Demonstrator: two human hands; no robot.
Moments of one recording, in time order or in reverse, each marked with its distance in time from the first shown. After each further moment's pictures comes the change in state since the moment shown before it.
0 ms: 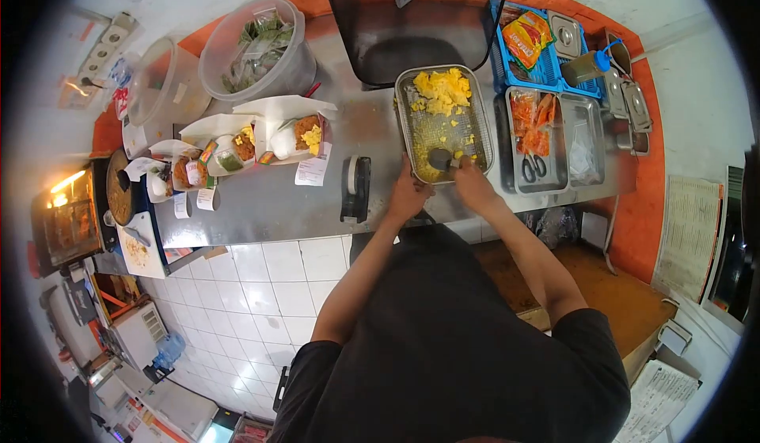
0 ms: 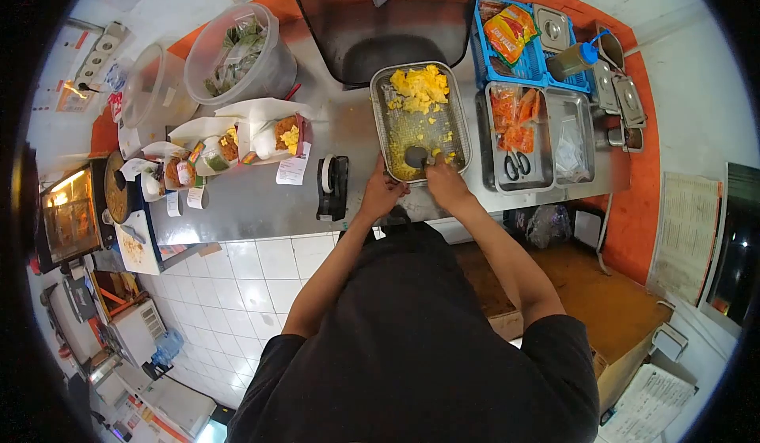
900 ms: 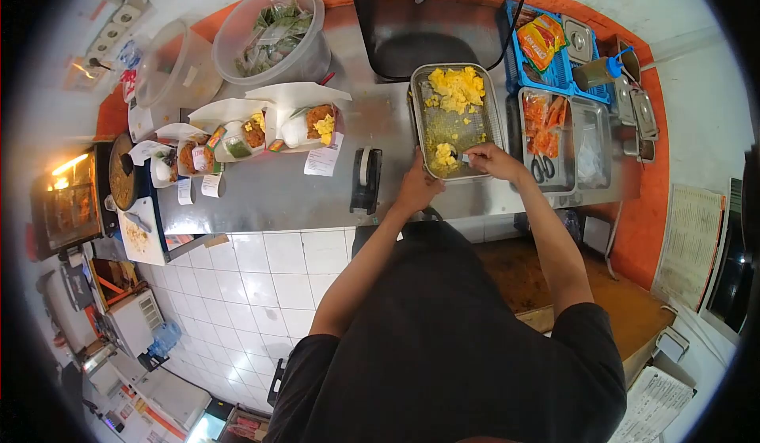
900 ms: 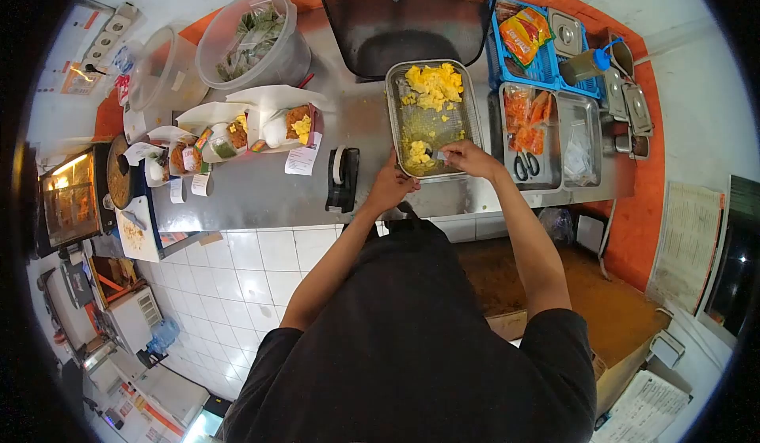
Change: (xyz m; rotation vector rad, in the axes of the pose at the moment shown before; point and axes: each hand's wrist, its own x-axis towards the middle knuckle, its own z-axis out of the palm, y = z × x) left_hand 0.002 0.001 -0.010 0.036 -0.116 0.042; right_hand 0.035 0.076 -0.003 0.839 -0.187 -0.028
